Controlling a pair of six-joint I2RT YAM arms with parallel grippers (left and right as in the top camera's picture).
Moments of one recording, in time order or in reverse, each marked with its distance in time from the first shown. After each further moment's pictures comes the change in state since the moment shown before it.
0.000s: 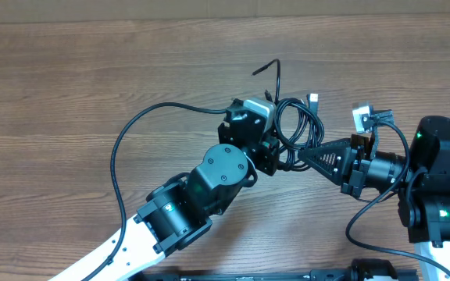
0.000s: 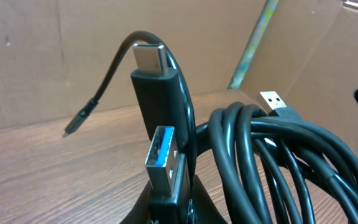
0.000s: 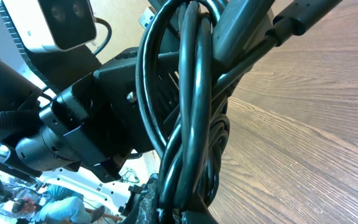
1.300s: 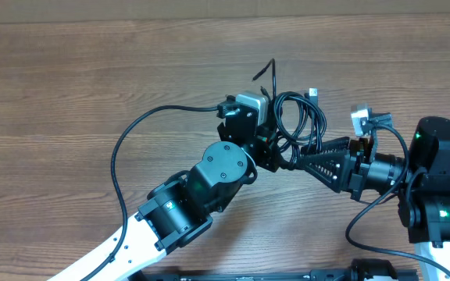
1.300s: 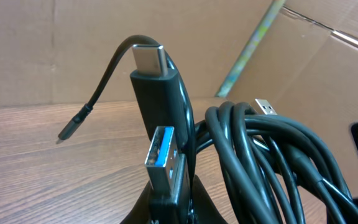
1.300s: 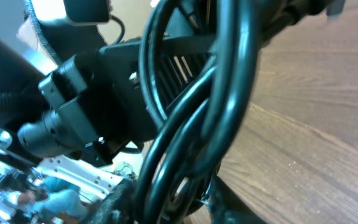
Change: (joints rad) left arm 0.003 0.008 0.000 0.024 0.033 -0.138; right arm 0.000 0.000 0.000 -0.027 -0.012 -0.058
